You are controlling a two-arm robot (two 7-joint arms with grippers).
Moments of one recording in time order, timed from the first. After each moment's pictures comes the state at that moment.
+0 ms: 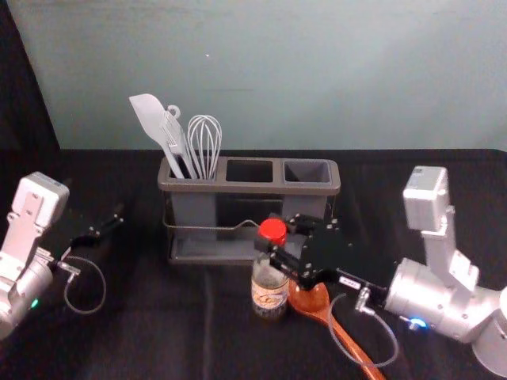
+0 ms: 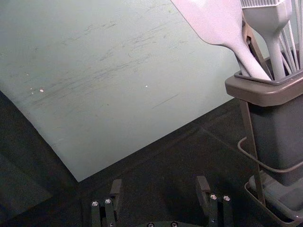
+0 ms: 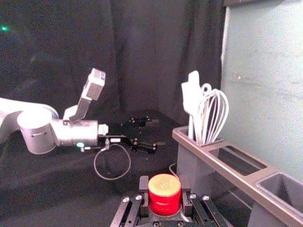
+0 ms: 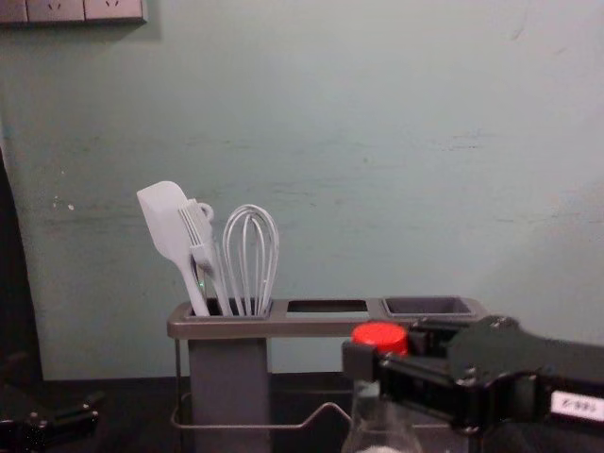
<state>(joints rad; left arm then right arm) -0.20 0.60 0.45 -1.41 -0.25 -0.12 0.03 0.20 0.55 -0.49 -1.66 0.49 -0.06 0.59</state>
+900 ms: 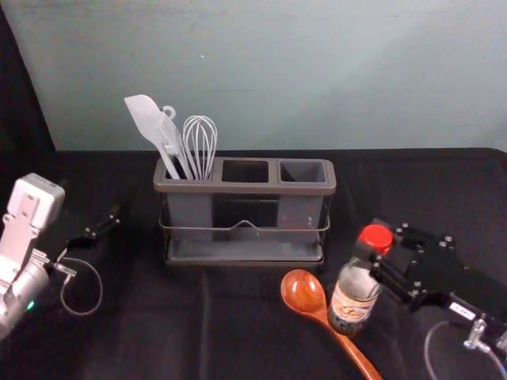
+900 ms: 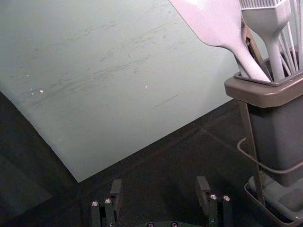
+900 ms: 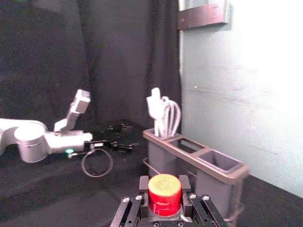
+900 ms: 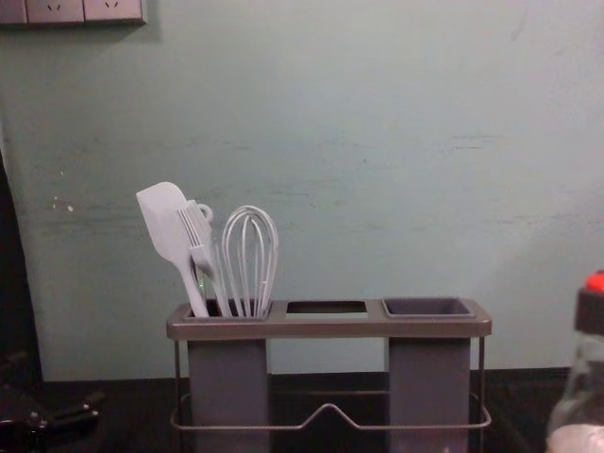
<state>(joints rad) -0.20 0.60 0.45 -1.41 -0.25 -0.12 0.03 -0.22 0.75 -0.16 -1.95 0.62 -0.13 0.51</state>
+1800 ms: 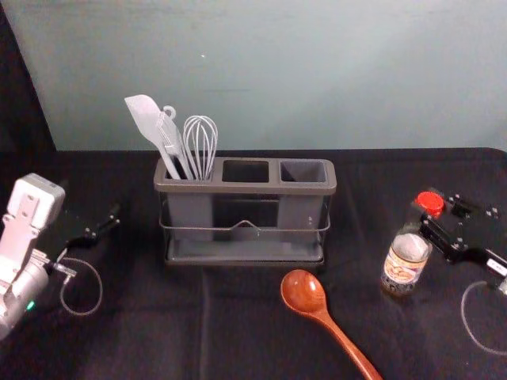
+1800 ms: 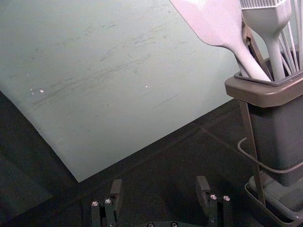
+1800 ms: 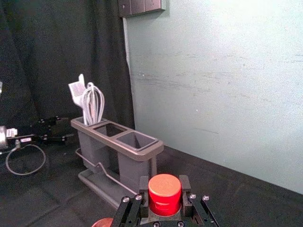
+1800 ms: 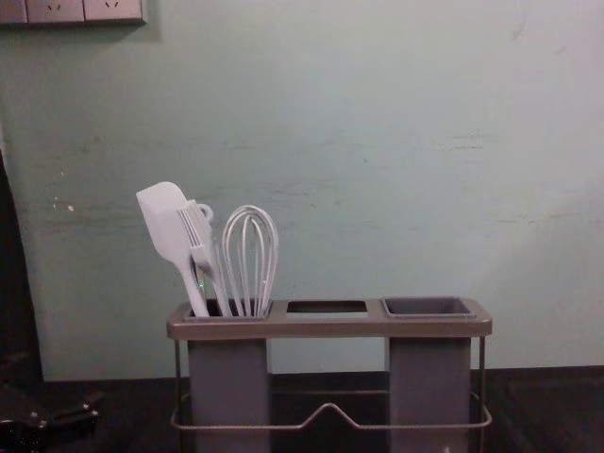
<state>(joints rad) -0.20 0.60 0.45 -1.41 -0.25 -0.12 0.03 -0.10 0.70 -0.08 -1.72 0.64 -0.09 0.52</state>
